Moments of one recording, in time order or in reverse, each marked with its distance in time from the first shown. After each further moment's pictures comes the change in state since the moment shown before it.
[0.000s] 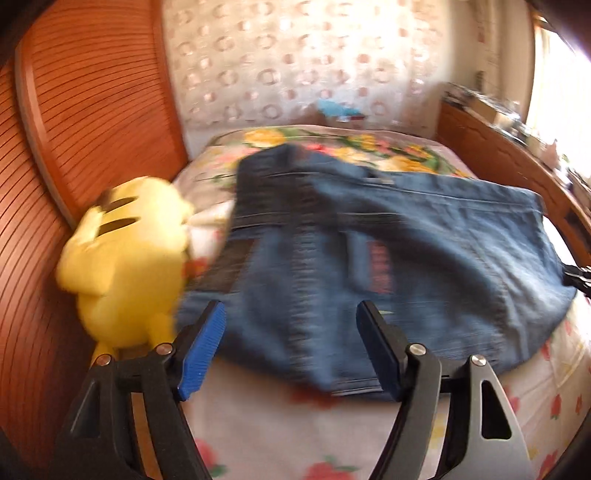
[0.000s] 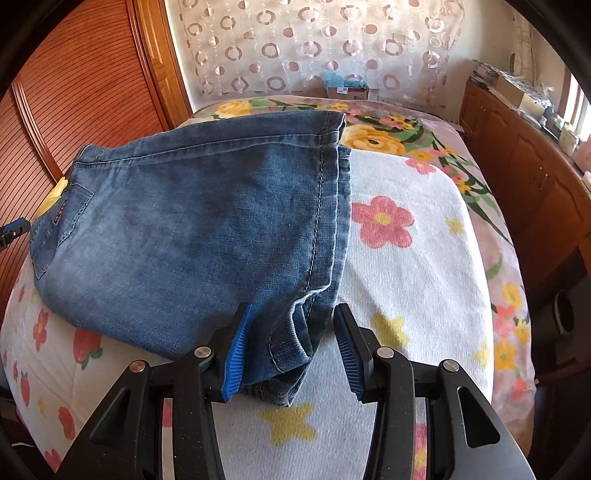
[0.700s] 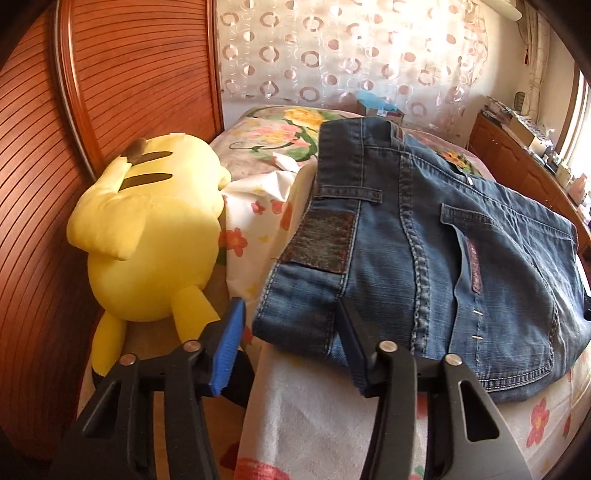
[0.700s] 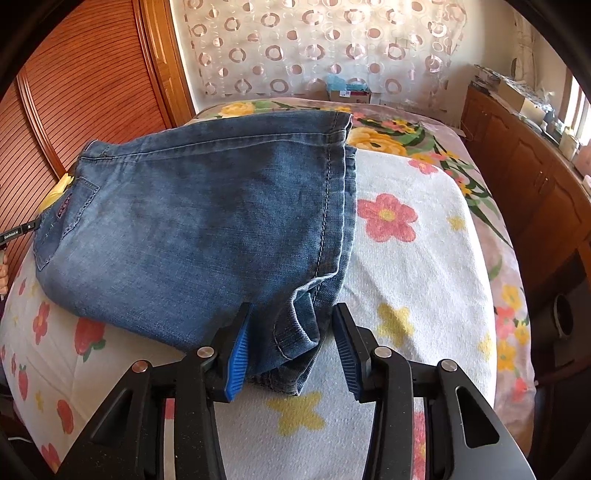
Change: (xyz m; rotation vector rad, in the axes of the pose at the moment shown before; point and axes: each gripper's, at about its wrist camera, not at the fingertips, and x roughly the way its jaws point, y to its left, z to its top) left arm 0.044 0.057 -0.012 -0.131 0.066 0.023; right arm -0.006 0.003 -0.007 -0.019 -0.009 0.006
